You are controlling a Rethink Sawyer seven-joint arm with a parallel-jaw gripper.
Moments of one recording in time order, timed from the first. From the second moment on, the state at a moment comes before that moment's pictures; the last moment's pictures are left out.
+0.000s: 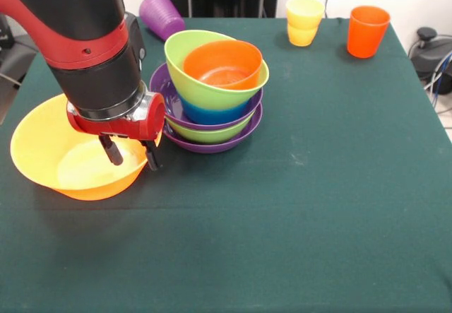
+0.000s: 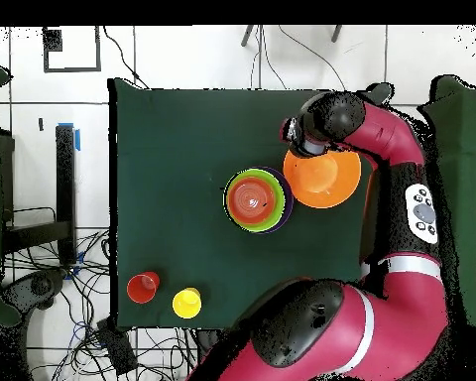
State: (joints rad) arm -0.53 -0.27 0.25 0.95 -0.15 1.00 1.67
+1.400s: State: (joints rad) arm -0.52 -0.23 0.19 0.95 -0.15 0.98 1.67
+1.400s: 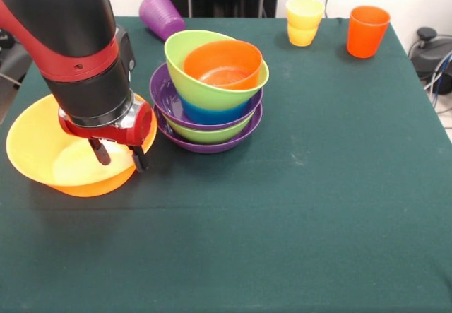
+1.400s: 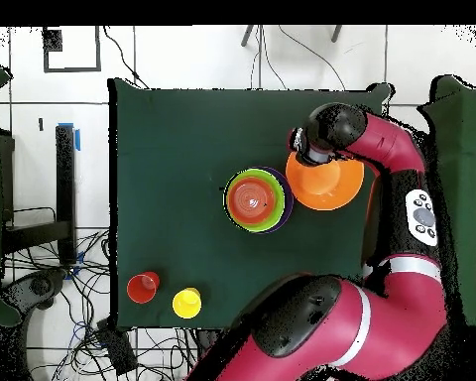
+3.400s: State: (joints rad) arm -0.52 -0.20 0.17 0.96 -0.15 0.97 1.67
